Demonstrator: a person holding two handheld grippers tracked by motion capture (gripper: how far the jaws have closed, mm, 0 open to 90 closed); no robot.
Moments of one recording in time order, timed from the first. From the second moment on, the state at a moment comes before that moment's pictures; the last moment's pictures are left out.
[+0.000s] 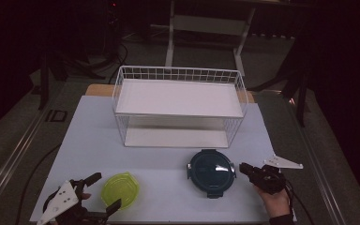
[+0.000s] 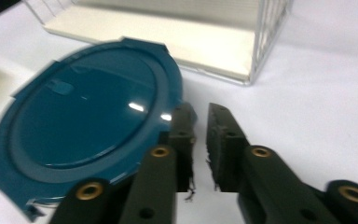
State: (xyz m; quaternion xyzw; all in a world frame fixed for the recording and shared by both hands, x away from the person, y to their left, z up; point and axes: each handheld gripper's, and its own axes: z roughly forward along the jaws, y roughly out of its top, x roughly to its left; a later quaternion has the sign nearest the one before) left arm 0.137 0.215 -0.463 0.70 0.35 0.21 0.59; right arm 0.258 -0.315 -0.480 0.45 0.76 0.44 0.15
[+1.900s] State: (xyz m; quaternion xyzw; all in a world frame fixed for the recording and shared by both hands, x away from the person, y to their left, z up) left arm 0.274 0.052 -0.436 0.79 0.37 -0.02 0.50; right arm 0.223 -0.299 -0.430 0.36 0.75 0.51 0.23
